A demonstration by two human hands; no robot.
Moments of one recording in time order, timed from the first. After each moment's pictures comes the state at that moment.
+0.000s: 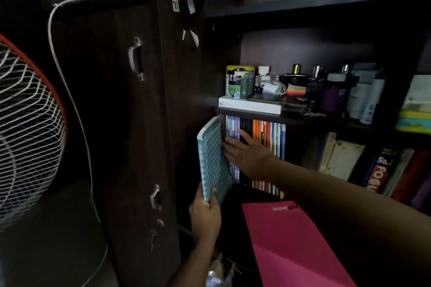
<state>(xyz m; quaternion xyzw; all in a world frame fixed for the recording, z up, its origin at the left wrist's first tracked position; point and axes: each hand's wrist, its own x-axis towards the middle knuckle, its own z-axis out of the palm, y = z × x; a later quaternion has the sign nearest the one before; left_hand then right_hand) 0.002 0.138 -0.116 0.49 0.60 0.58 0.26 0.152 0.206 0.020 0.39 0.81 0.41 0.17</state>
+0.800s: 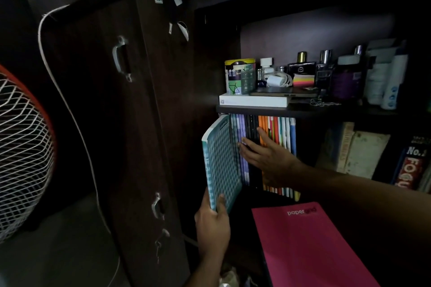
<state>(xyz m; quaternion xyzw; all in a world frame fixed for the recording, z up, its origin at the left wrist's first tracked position) 0.004 0.135 -0.118 0.51 0.60 0.57 0.25 0.198 0.234 -0.017 0.36 0.74 0.55 0.17</state>
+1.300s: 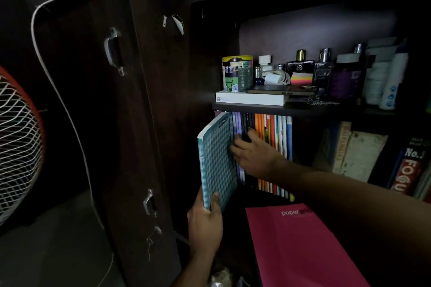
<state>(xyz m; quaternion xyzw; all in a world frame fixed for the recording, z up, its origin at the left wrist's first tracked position) 0.007 0.133 -0.116 0.52 0.58 0.58 0.23 0.171 0.231 -0.004 0.34 0.76 0.54 0.13</state>
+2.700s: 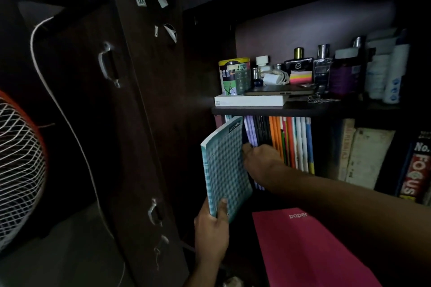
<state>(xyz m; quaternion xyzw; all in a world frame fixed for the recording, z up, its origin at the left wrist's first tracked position) 0.005 0.132 -0.111 0.51 0.60 0.55 0.28 0.148 0.220 -0.001 0.54 0.75 0.35 0.16</state>
